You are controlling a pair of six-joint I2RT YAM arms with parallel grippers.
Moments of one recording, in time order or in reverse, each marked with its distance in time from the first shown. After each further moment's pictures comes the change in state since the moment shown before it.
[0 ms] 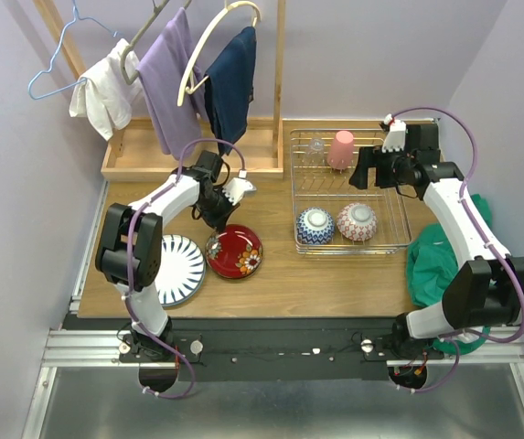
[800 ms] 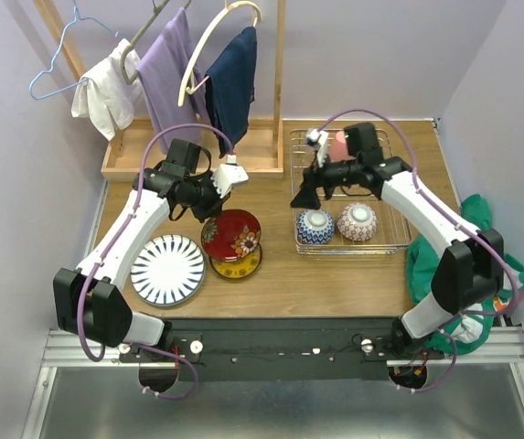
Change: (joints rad) left arm 0.002 -0.401 0.016 -0.119 0.119 0.073; right arm 0.307 0.139 0.088 0.060 -0.480 -0.233
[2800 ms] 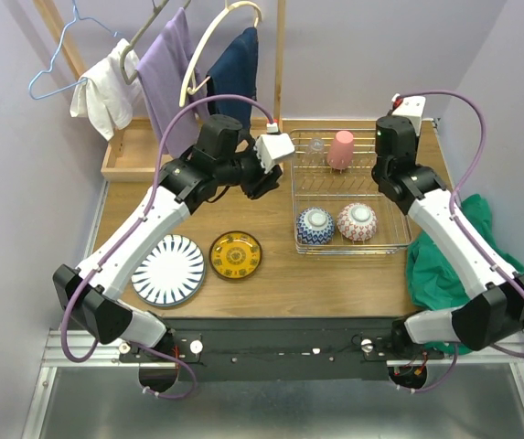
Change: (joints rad) left arm -0.314 0.040 0.273 0.257 -0.062 -0.252; right arm 0.005 -0.245 -0.050 0.153 1.669 0.273
